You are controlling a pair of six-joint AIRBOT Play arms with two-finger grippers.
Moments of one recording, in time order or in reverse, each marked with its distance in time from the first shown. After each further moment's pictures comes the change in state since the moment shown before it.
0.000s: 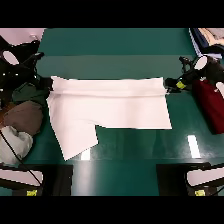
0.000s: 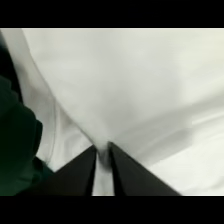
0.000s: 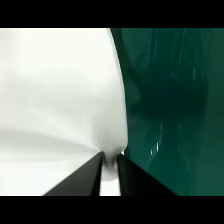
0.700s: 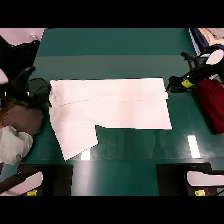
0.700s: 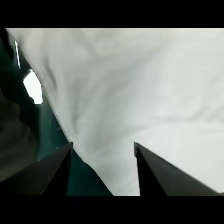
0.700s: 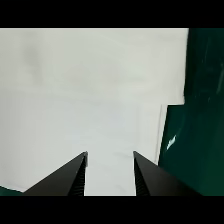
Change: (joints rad) left arm 0.001 0.431 -0.433 0.006 -0.033 -0.184; right arm -0.016 0.158 -0.010 0.126 0.153 -0.132
